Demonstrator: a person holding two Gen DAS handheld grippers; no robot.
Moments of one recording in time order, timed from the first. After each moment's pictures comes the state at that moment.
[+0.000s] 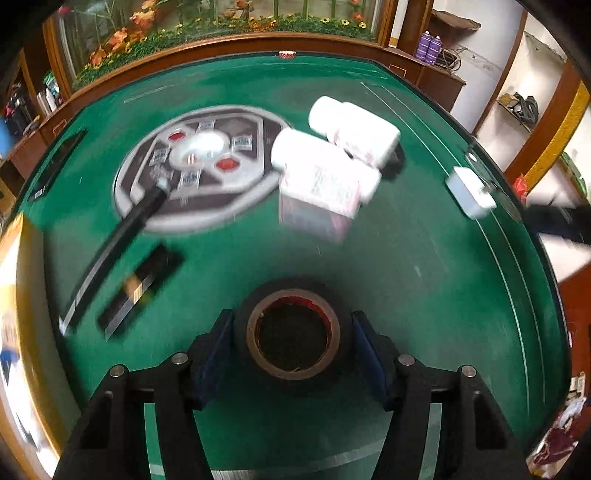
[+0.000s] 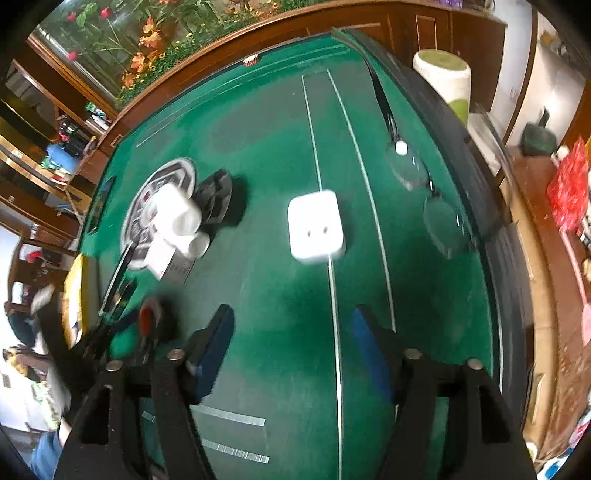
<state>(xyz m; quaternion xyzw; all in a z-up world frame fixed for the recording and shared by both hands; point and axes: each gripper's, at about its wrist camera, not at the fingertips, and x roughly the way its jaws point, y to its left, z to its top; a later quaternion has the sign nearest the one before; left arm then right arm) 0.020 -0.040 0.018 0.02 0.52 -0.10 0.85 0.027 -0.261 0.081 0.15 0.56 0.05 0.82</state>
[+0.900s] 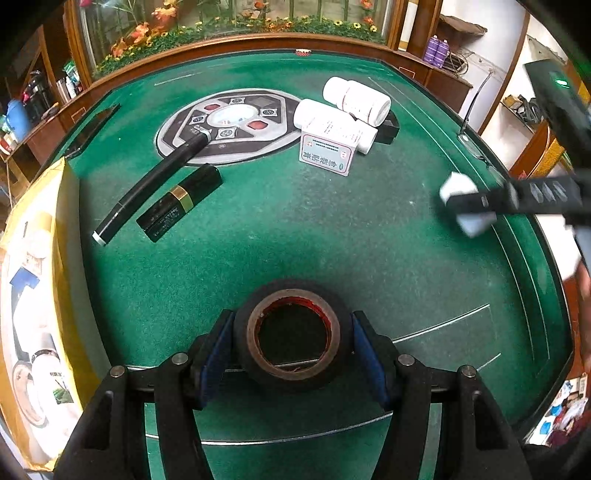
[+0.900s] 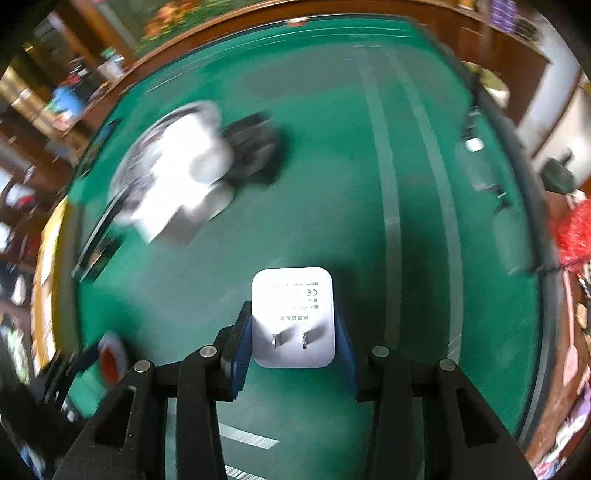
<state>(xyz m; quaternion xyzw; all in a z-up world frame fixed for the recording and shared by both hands) -0.038 -0.025 0.017 0.02 0.51 -0.08 0.86 0.029 -0.202 0.044 0.07 0.59 0.11 0.80</state>
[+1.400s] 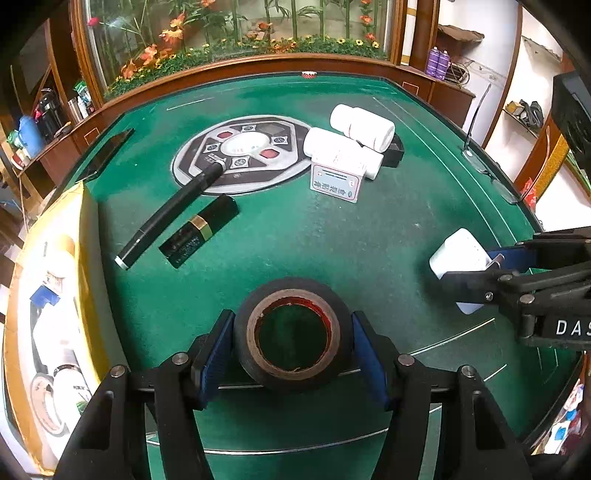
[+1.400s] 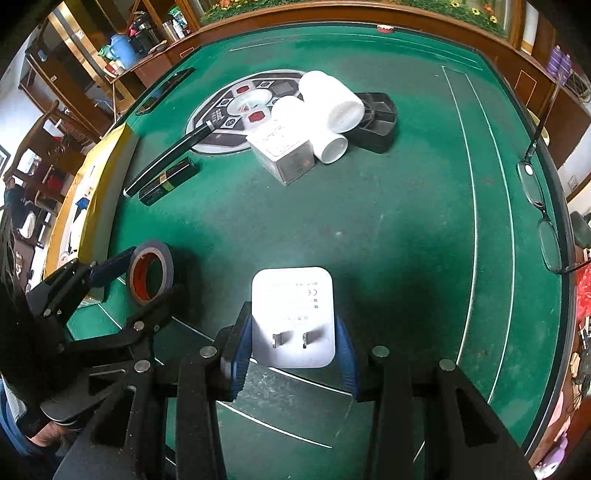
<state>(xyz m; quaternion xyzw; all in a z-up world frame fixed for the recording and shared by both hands) -0.039 -0.023 0.031 0.03 0.47 -0.06 0.88 -0.018 -0.155 0.057 -0.01 0.57 0.18 0.80</state>
